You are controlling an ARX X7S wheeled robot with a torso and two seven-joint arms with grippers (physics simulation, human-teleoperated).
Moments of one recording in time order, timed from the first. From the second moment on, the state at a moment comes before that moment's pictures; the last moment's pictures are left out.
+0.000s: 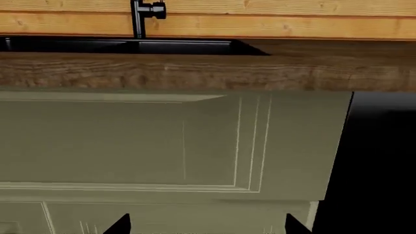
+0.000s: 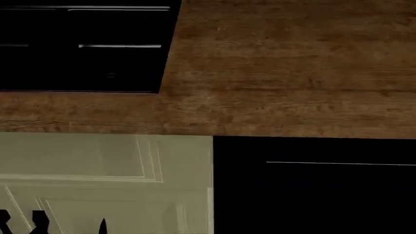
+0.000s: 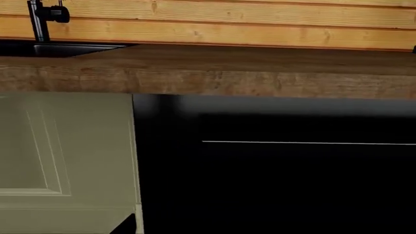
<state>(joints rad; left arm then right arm) -0.06 -0.18 0.23 -0.04 -0.21 0.00 -0.22 0.04 0.19 -0.23 0.04 0.16 -0.03 0.25</state>
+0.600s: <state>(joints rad) -0.06 -0.19 0.24 -0.04 -0.23 0.00 -0.23 0.04 0.20 -0.24 0.04 0.17 -0.04 0.26</state>
